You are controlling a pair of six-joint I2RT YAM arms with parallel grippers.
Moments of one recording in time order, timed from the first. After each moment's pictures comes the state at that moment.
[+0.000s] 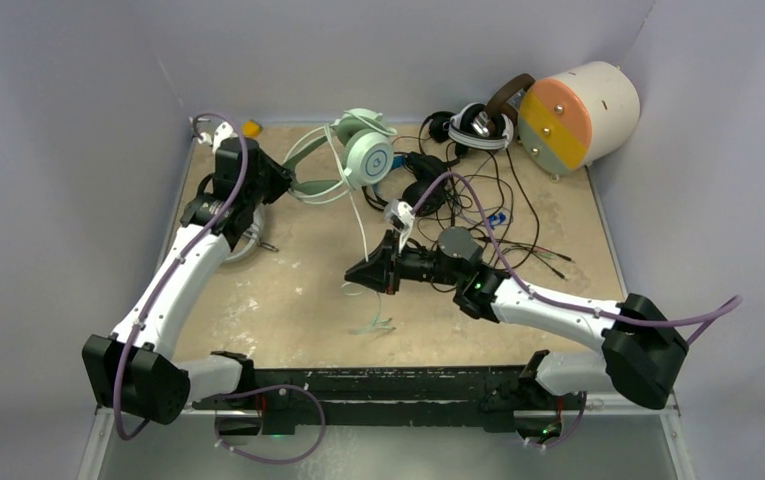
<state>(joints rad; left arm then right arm) -0.25 1.24 1.20 -0.43 -0.12 -0.86 0.91 1.28 0.67 0.60 -0.51 0.45</state>
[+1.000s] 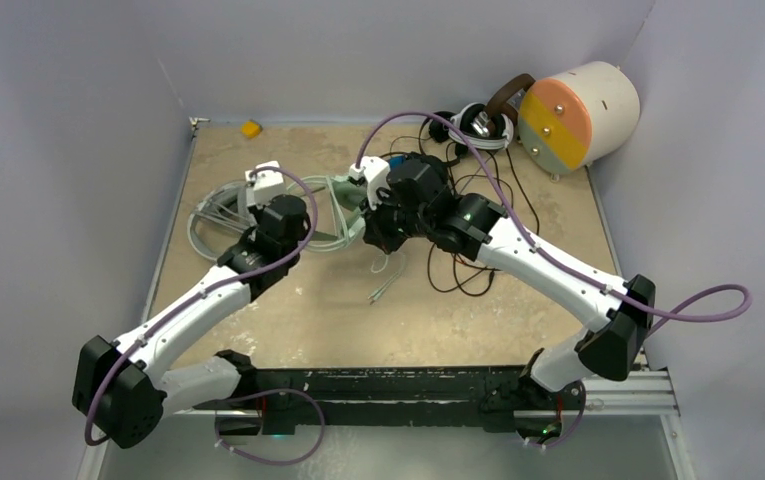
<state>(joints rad) -0.55 1.12 0.84 -0.22 -0.81 -0.48 0.91 1.49 1.50 -0.64 -0.15 0.11</state>
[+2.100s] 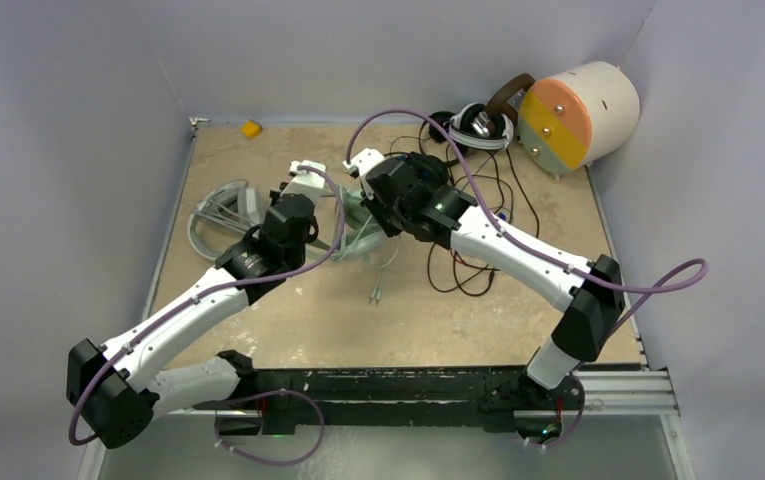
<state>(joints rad) -0.69 1.08 0.91 -0.23 -0.80 0.11 0.88 1.64 1.56 -0.69 0.27 0.02</state>
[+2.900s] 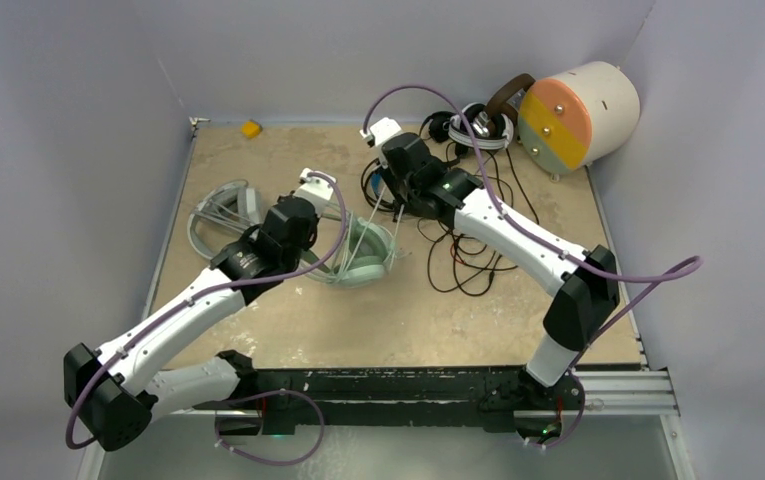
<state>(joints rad) -0.69 1.07 0.94 -0.41 -0.62 0.11 0.79 1.68 1.60 -0.56 0.40 -0.08</state>
